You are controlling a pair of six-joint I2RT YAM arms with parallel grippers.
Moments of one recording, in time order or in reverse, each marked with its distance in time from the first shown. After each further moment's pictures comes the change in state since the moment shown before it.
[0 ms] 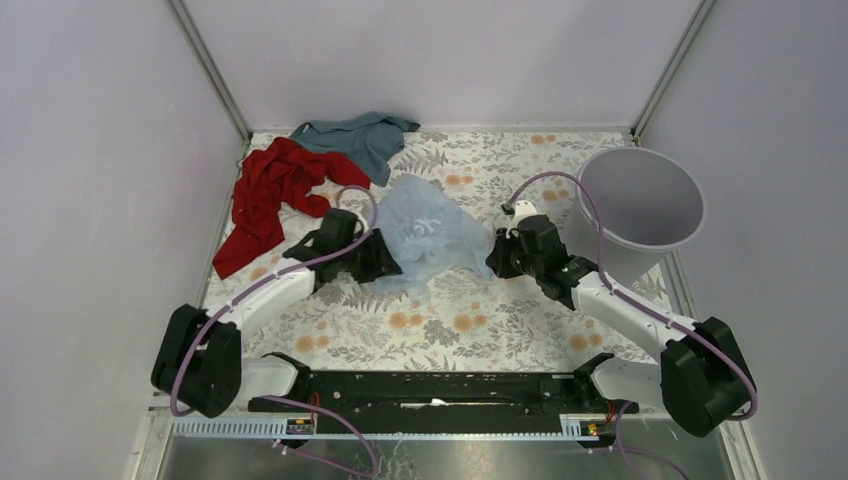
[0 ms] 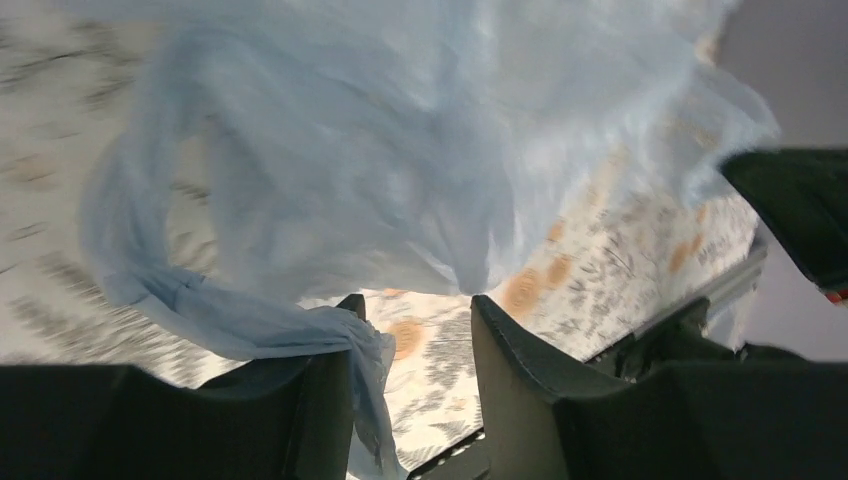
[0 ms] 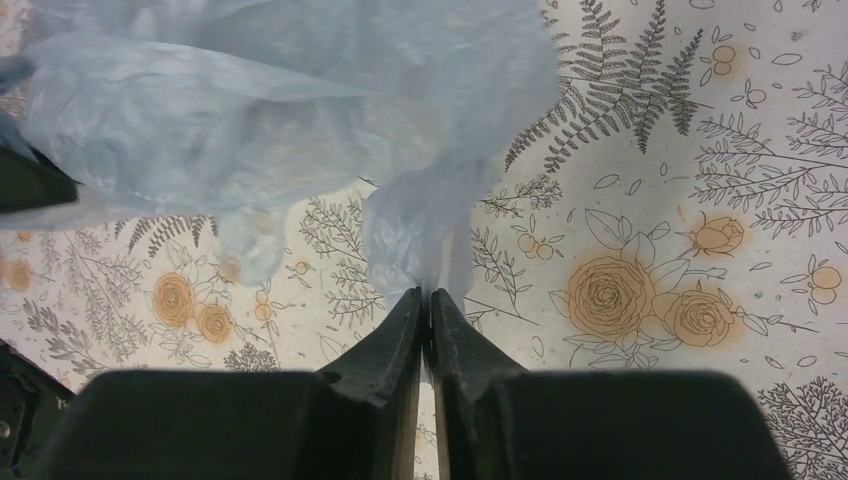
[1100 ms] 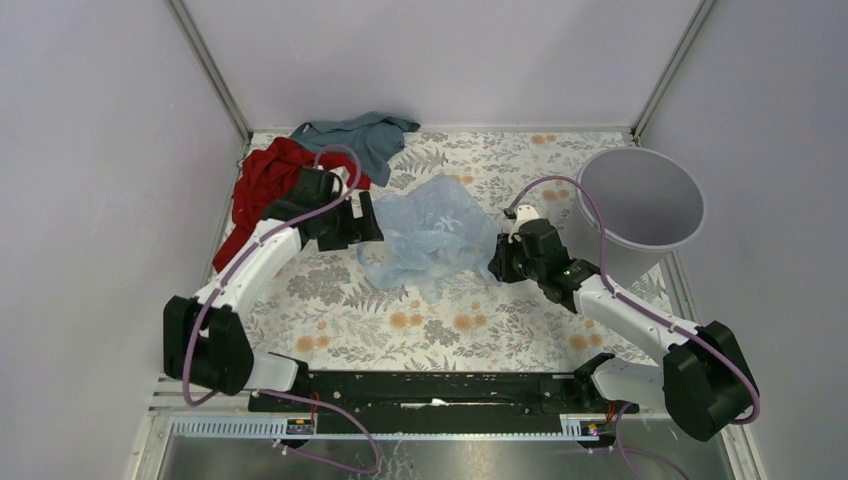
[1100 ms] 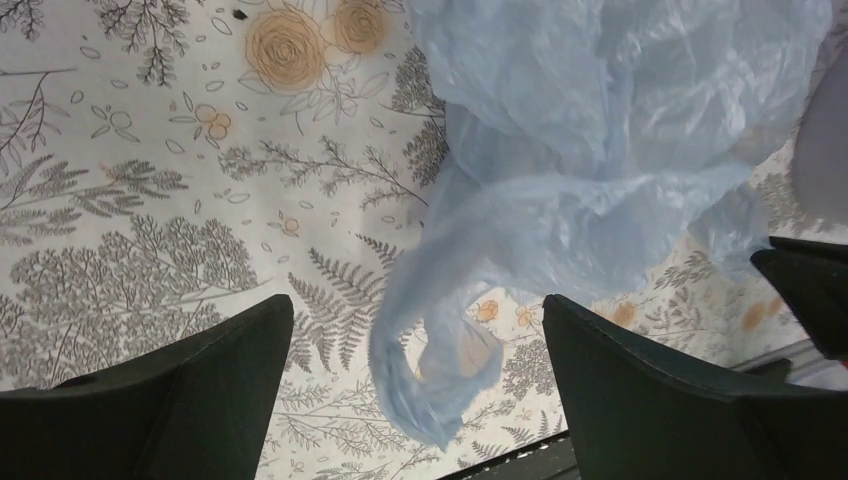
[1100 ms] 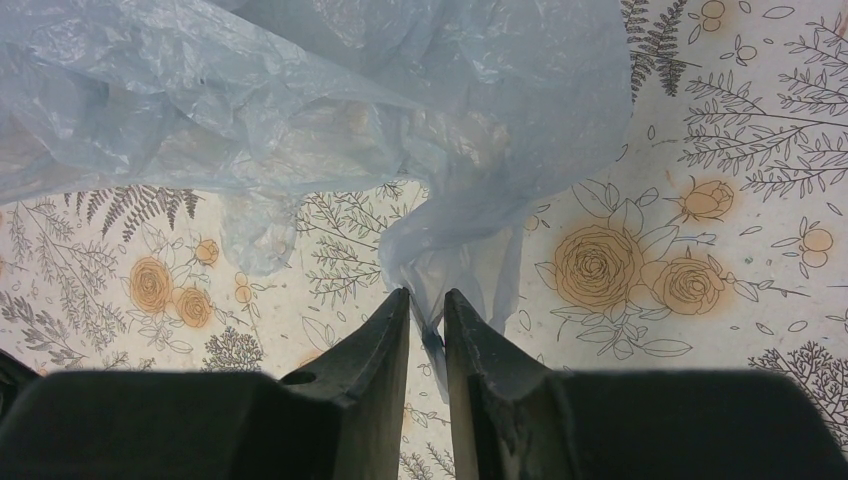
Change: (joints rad) left arm 0.074 0.081 0.359 -0.347 -0.142 0.240; right arm 0.000 -0.029 -0.021 -0.042 0.019 0.001
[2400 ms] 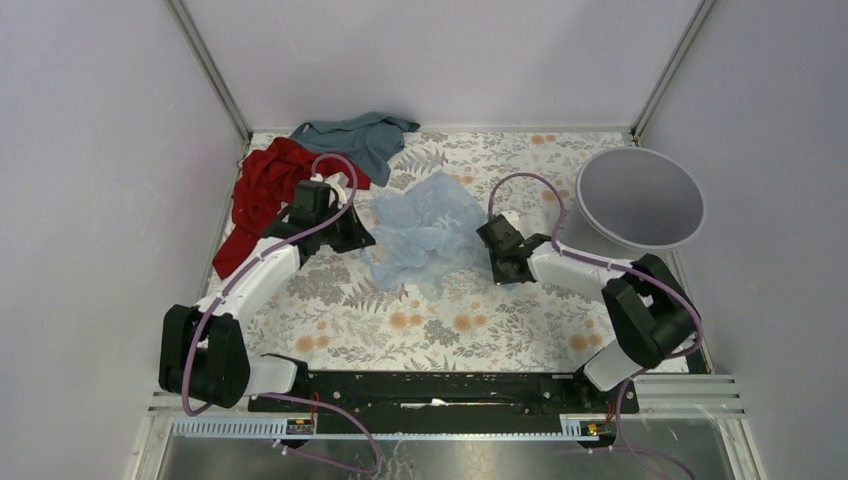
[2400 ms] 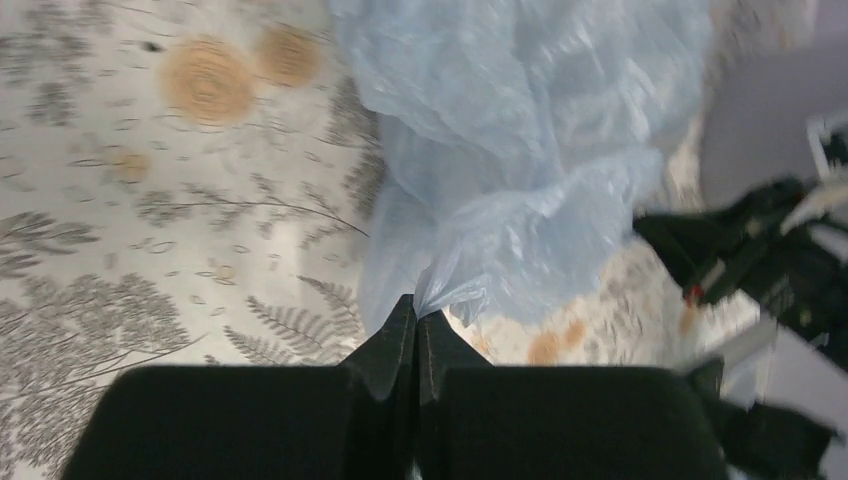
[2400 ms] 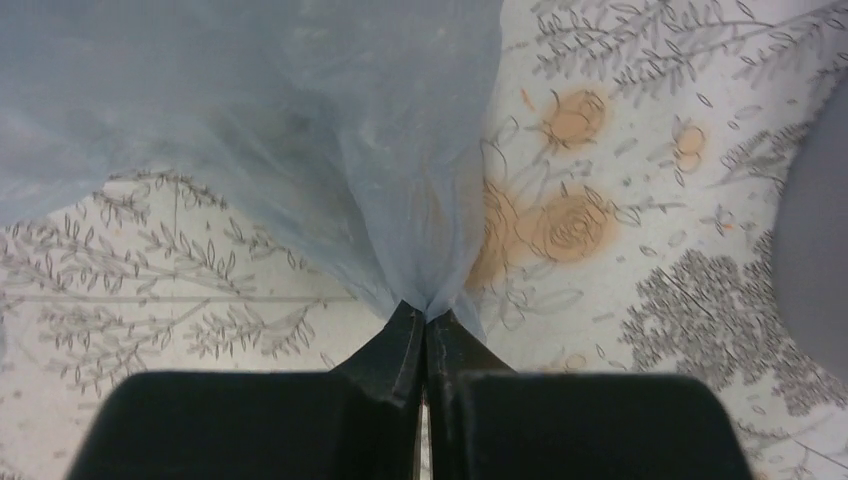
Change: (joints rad) left arm 0.071 -0.027 -0.171 0.282 0.232 -0.018; right arm 0.094 0.370 0.230 -0.320 0.383 0.059
